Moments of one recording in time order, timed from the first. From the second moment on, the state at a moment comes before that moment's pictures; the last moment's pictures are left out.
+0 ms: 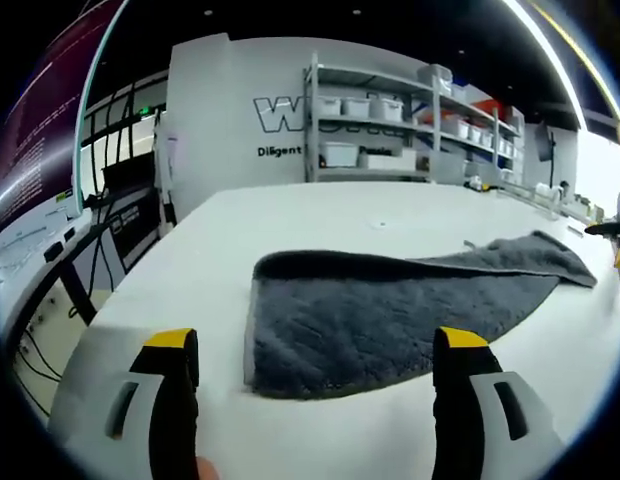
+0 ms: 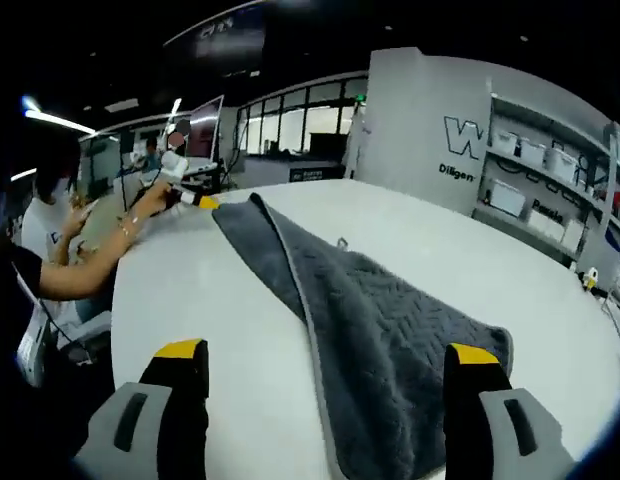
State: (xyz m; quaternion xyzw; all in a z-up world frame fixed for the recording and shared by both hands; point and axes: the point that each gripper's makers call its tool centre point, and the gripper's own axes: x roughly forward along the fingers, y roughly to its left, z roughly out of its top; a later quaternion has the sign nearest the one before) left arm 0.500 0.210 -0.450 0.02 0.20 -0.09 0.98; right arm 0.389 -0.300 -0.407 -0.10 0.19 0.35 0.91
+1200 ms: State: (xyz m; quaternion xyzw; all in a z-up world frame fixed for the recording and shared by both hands) left arm 0.501 0.200 -0.446 0.02 0.19 -0.10 0.98; right arm 0.449 -0.180 -0.404 -0.08 0.14 0.34 0.93
